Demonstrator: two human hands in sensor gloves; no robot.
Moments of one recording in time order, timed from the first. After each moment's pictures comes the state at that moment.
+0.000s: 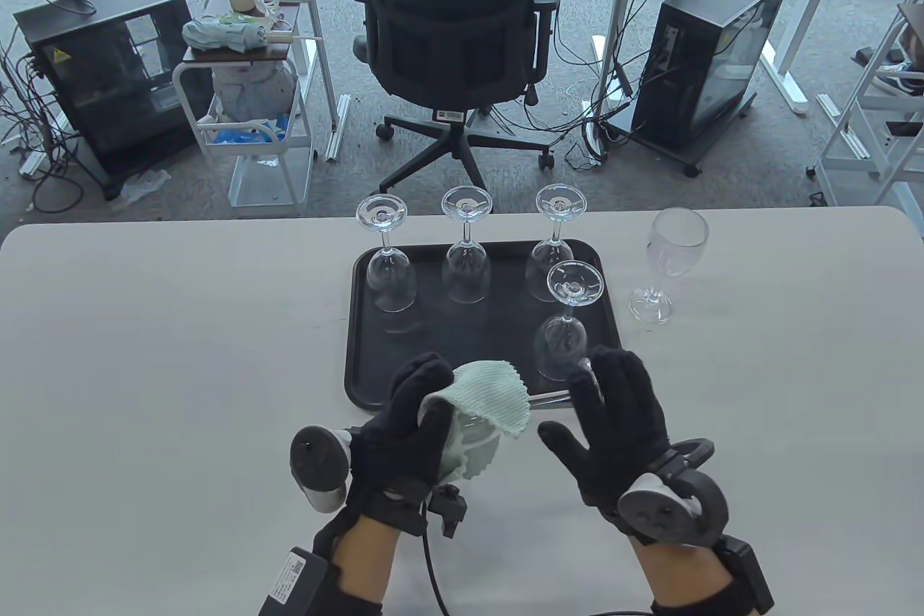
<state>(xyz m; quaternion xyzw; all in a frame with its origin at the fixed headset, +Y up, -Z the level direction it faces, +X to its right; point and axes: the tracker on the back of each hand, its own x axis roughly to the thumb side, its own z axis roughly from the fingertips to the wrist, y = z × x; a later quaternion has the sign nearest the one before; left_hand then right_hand) -0.146 -0.698 -0.313 0.17 -0.25 0.65 0.70 0.183 -0.668 -0.280 0.23 -0.37 0.86 0.26</state>
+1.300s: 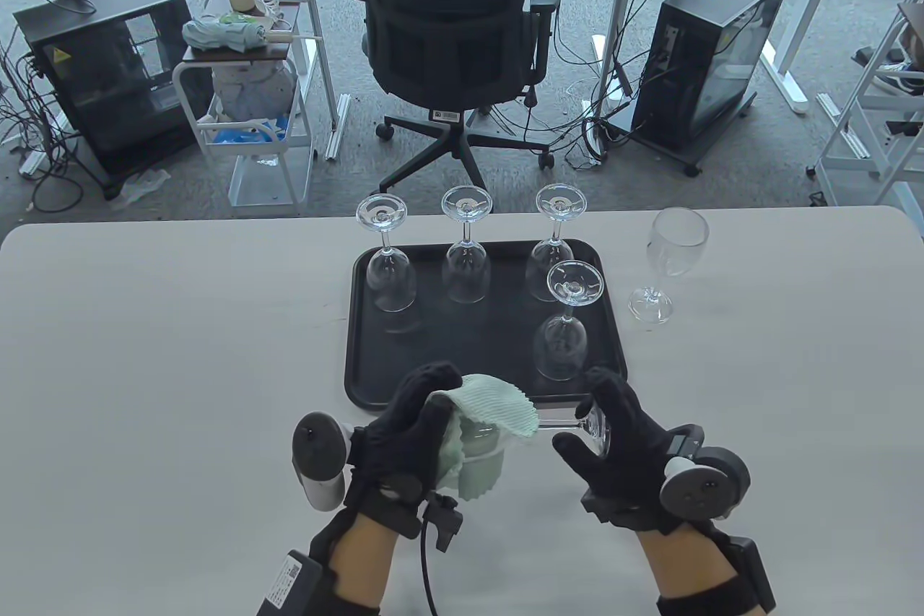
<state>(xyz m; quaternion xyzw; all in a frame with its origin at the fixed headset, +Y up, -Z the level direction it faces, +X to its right) -0.136 -0.695 -0.309 0.12 -0.25 0.64 0.71 0.189 -0.697 -0.303 0.27 -0.26 0.80 0.47</state>
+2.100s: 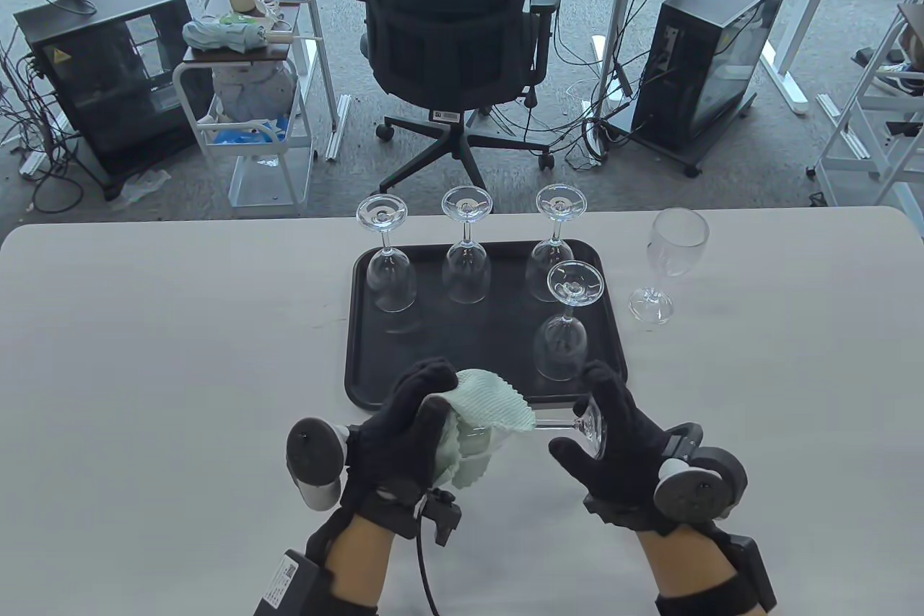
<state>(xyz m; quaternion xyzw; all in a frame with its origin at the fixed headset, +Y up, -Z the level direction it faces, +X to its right) -0.143 -0.695 -0.312 0.10 -0.25 0.67 0.69 0.184 -0.689 -0.294 0.33 -0.34 0.81 0.35</state>
